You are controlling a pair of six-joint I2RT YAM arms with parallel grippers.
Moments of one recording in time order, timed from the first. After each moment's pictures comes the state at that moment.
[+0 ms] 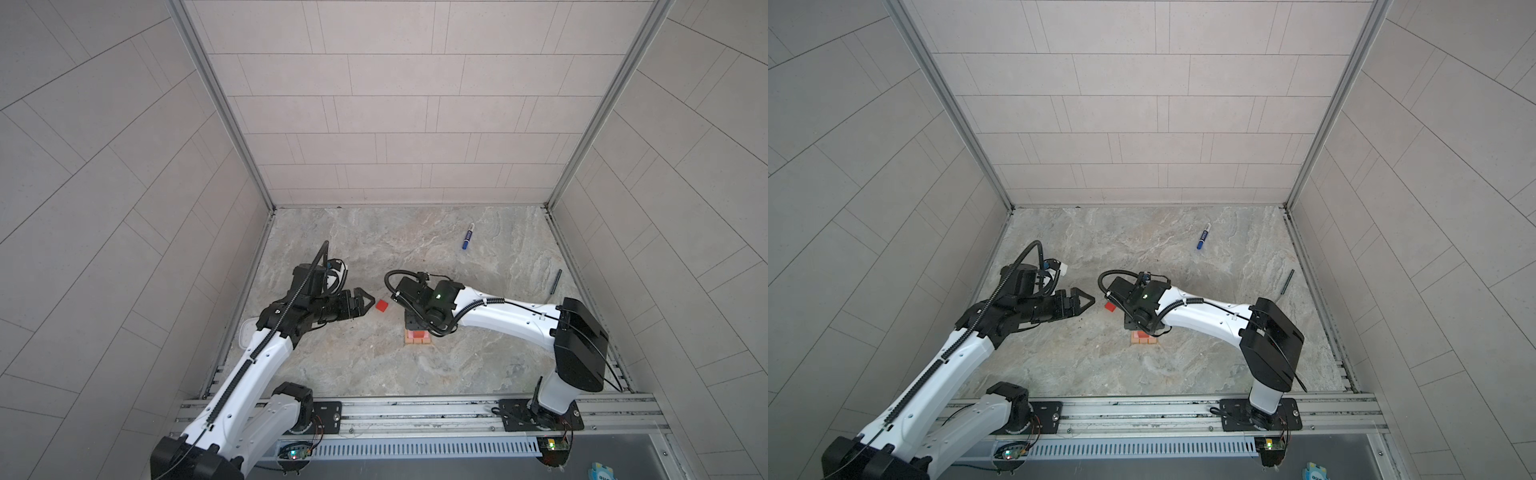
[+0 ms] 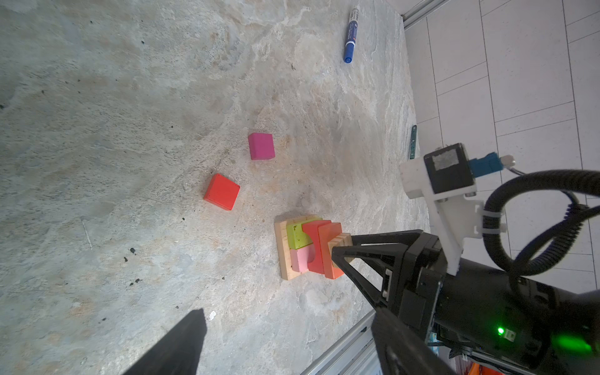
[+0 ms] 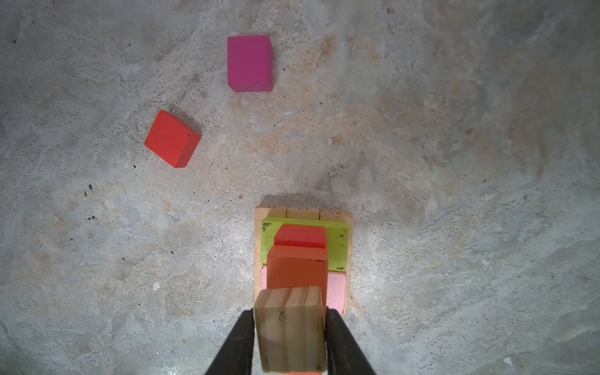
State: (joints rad) left arm -0.26 0.92 0.75 -0.64 0.53 -0.48; right arm 0.99 1.71 1.30 -0.86 0.20 0.99
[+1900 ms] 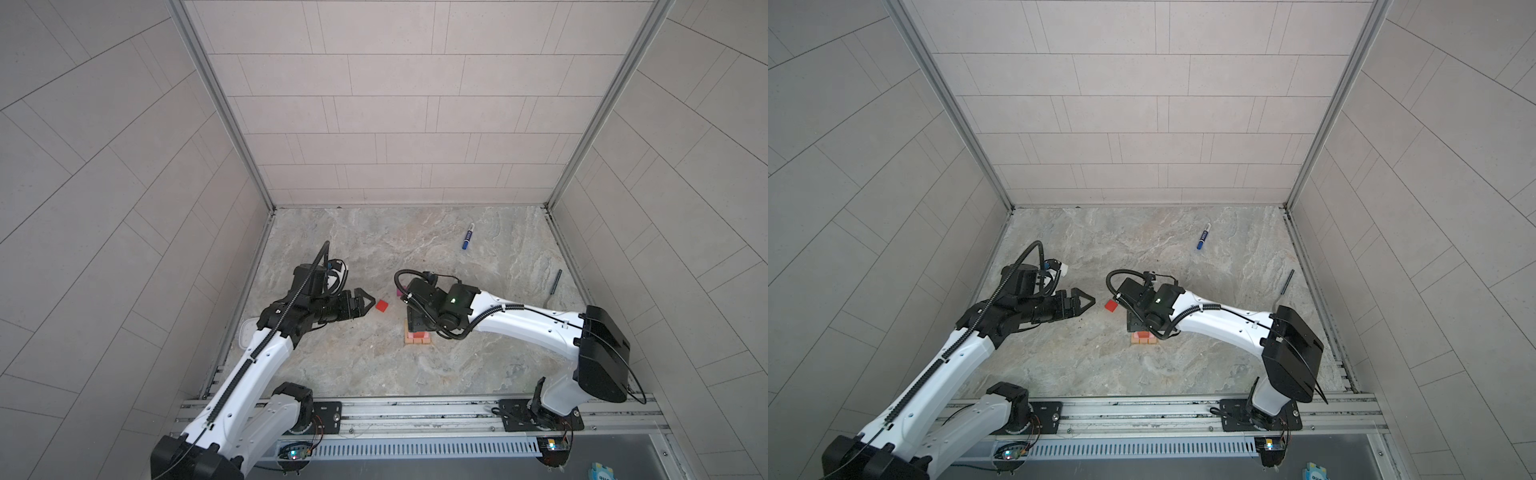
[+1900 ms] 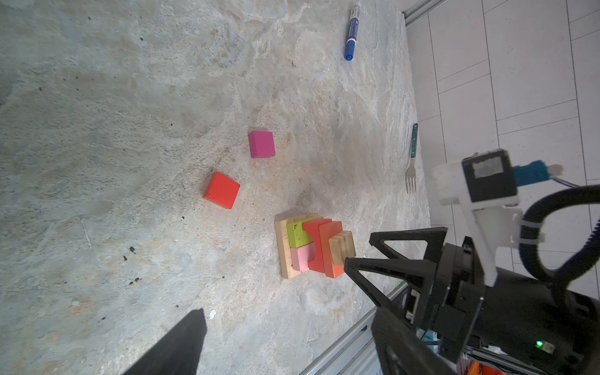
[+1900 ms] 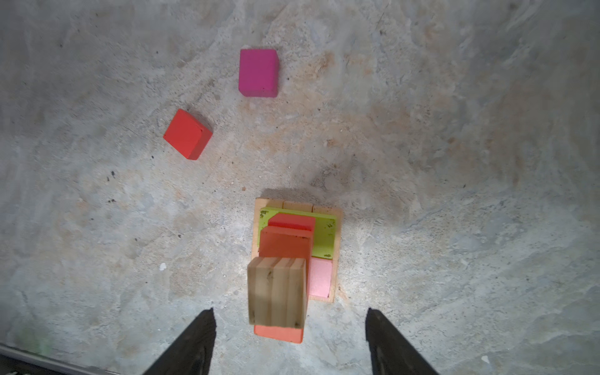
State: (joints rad) left arm -0.27 0.93 0.75 -0.65 0.53 -0.48; right arm 0.99 1.57 1.21 -0.81 0.20 0.92
